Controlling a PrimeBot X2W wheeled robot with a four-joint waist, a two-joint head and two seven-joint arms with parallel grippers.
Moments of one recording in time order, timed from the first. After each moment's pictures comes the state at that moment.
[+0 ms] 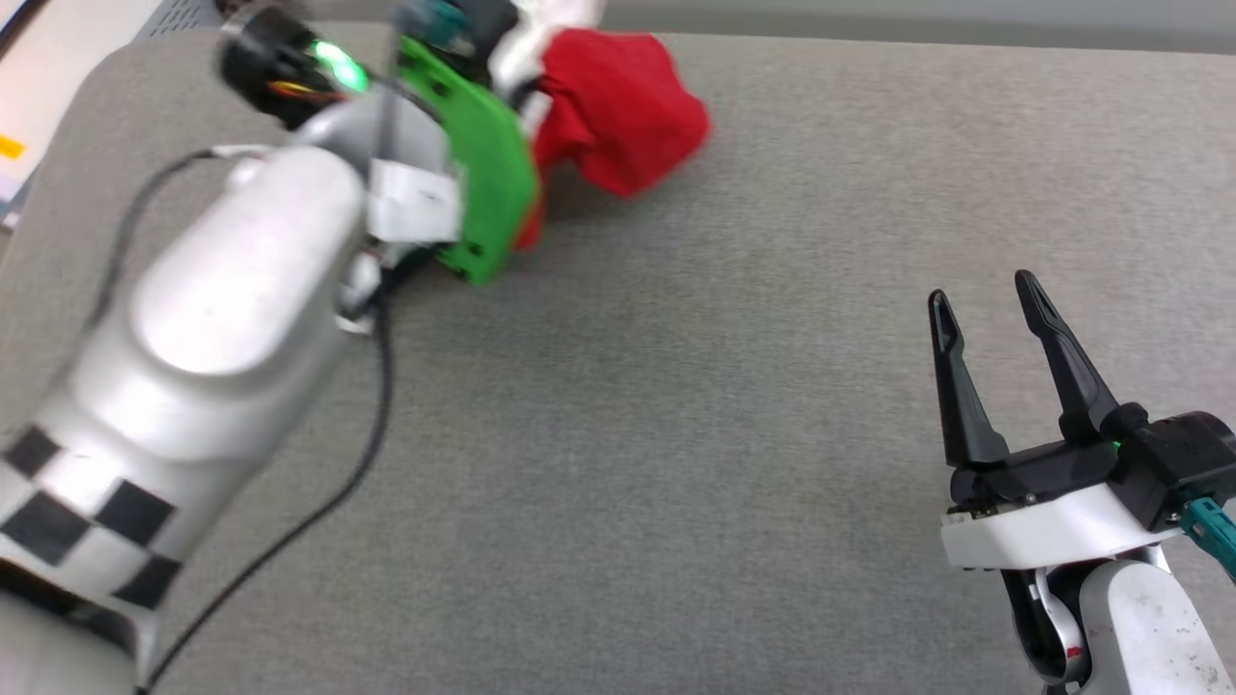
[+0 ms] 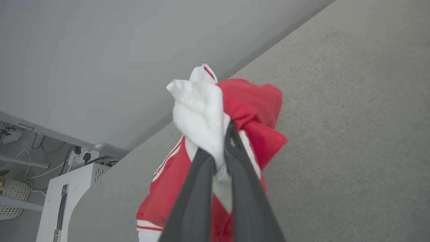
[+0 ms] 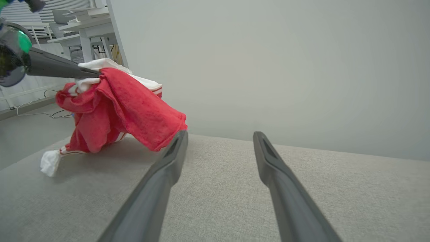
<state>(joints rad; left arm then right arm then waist) -1.13 0.46 -0.89 0.39 -0.64 -0.13 0.36 -0.13 -0.09 0.10 -0.11 0.16 0.13 -0.25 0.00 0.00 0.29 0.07</state>
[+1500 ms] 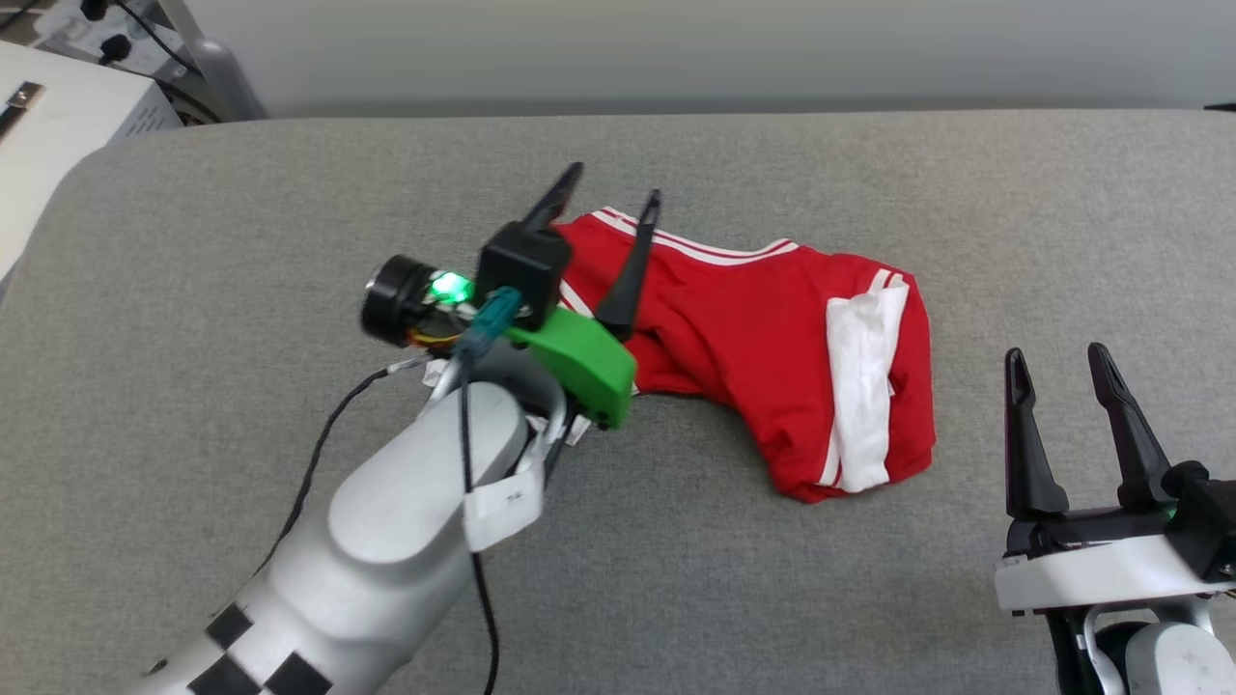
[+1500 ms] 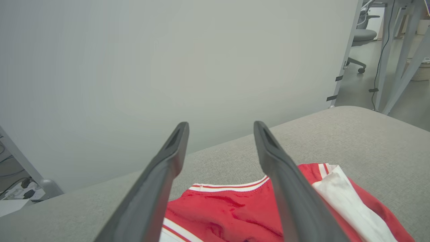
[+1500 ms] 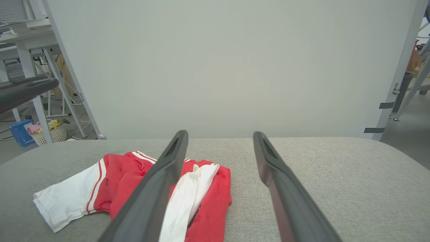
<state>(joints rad) -0.79 0.23 -0.88 0.42 -0.62 0.21 -0.26 -0.02 -0.05 -0.04 -0.10 0.16 0.13 -0.25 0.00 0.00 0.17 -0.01</state>
